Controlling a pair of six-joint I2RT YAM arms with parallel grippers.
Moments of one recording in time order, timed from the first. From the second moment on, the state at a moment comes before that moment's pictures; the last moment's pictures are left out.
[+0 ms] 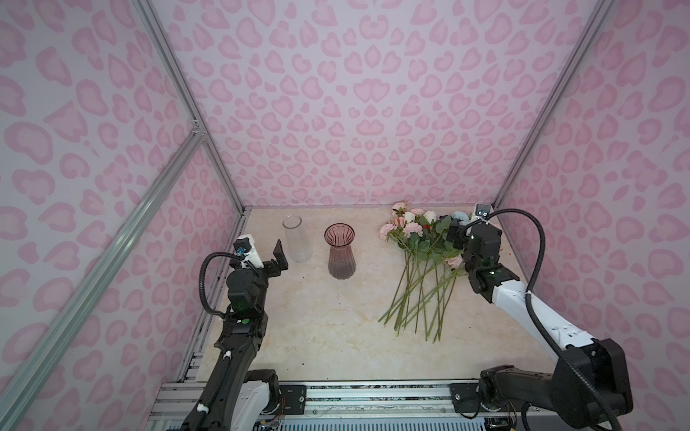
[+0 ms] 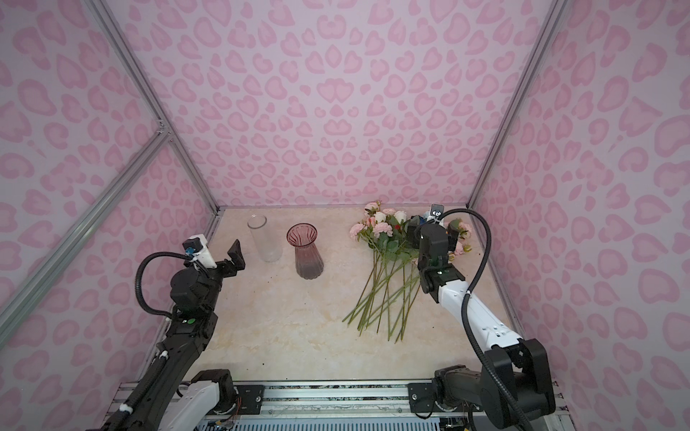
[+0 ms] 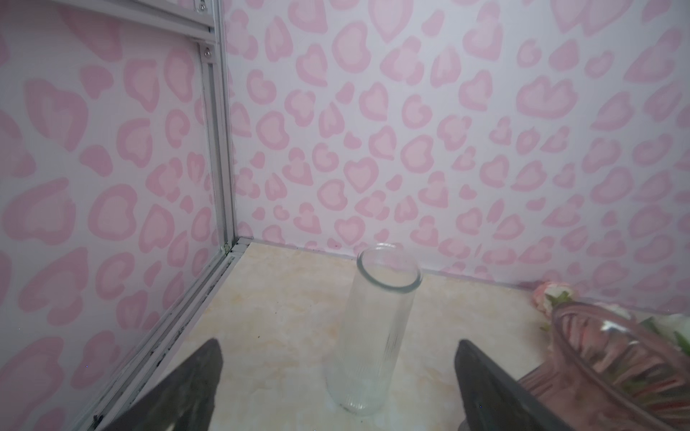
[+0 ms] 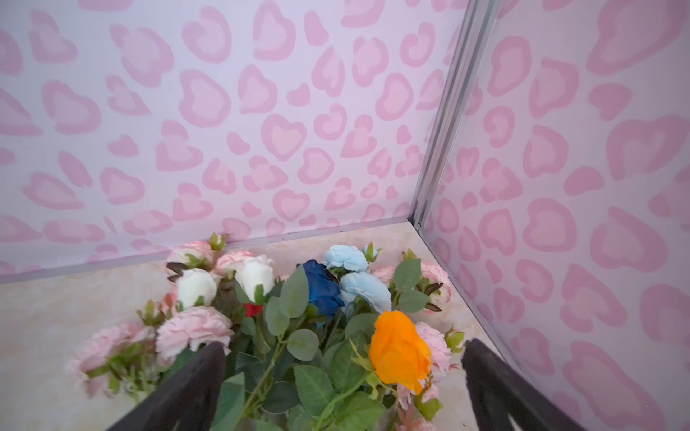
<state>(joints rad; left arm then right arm) 0.02 0.82 0.51 0.32 -0.03 -0.18 0.23 1.28 0.98 0.02 0.50 0.14</state>
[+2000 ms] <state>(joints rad) -0.02 0.59 0.62 -0.59 0.34 -0.68 0.73 2.18 2.23 -0.92 0.01 0.65</state>
